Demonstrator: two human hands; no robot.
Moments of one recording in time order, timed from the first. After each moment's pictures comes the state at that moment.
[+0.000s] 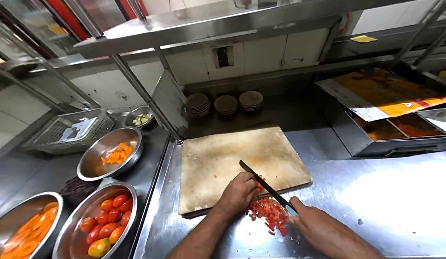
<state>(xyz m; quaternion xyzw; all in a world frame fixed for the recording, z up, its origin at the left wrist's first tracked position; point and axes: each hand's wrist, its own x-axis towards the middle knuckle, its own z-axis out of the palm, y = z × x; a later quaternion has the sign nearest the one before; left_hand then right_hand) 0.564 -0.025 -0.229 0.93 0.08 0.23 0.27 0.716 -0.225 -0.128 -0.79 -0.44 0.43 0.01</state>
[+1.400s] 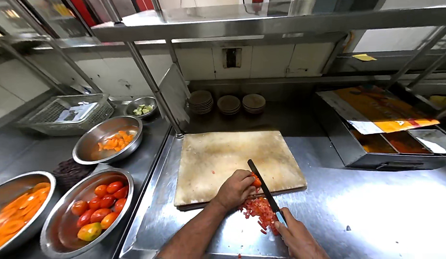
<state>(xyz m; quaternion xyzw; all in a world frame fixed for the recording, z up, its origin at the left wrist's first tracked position) 0.566 -0.021 -0.262 0.92 0.06 0.31 0.22 0.694 -0.252 -0.219 -0.81 -0.35 0.43 0.19</state>
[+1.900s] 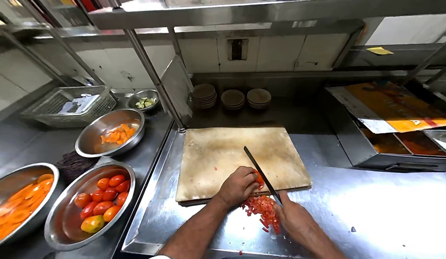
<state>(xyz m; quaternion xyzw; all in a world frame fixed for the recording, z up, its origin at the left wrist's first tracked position) 0.568 -0.019 -0.263 0.92 0.07 0.29 0.24 0.699 -0.201 -0.175 -0.83 -0.43 0.35 0.02</state>
